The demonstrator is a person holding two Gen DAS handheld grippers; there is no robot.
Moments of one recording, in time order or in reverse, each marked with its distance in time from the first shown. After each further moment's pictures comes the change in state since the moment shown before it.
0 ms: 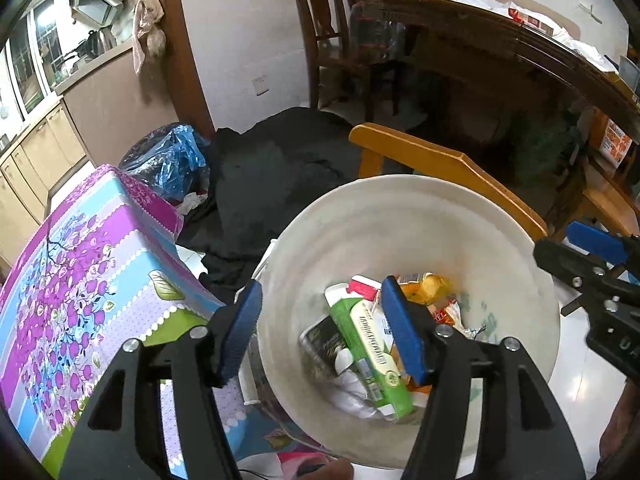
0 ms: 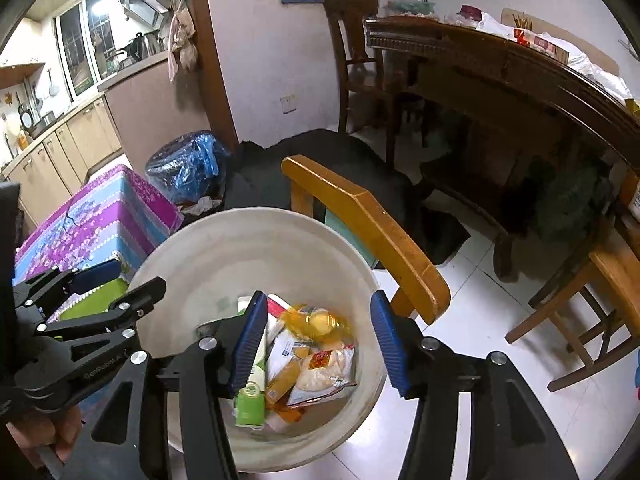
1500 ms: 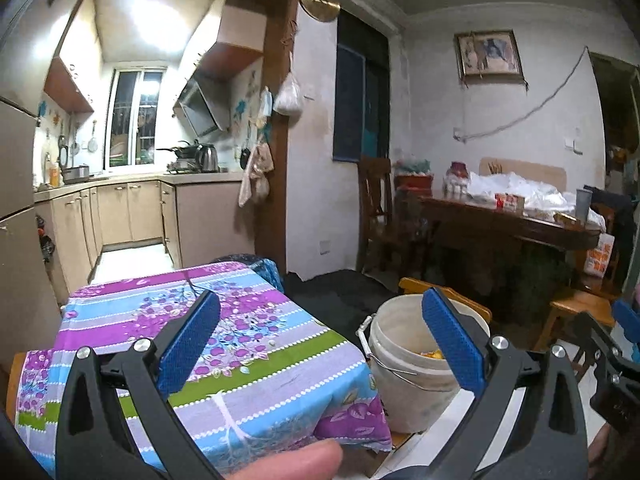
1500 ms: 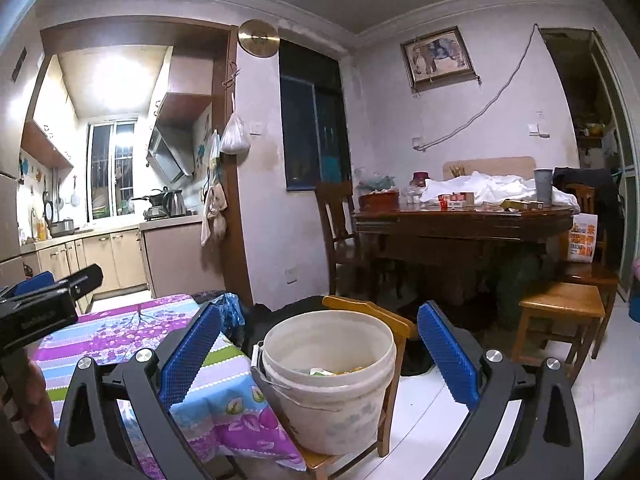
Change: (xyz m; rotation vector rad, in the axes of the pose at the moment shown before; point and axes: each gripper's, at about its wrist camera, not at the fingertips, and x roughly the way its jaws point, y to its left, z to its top) left arm -0.304 0.088 -0.183 -0.169 -0.673 0.106; right arm -0.329 0.117 -0.252 0.057 -0.705 -0.075
